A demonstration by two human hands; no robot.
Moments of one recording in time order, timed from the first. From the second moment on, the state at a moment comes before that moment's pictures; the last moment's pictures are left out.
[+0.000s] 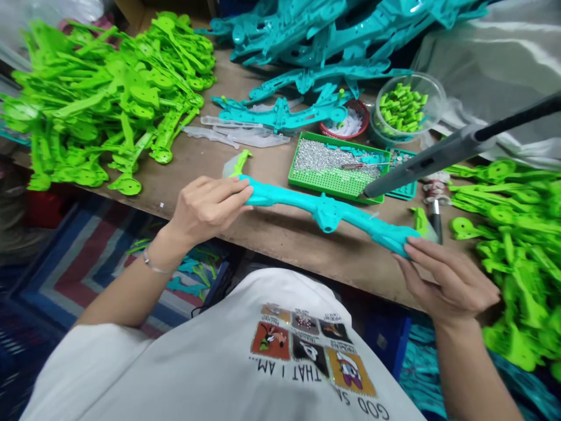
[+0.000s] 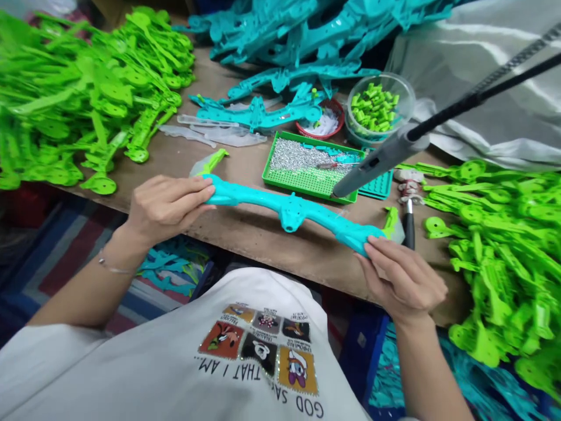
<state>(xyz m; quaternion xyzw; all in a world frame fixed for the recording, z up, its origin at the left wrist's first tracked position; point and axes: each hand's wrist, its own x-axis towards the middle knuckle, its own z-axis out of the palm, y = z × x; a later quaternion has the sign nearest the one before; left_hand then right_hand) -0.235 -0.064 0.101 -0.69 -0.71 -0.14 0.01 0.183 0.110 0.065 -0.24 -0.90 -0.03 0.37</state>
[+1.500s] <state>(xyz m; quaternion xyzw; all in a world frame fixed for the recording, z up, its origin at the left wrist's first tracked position) -0.197 -0.052 0.038 -0.76 -0.60 -0.26 -0.02 0.094 0.073 0.040 -0.19 -0.94 0.12 0.25</state>
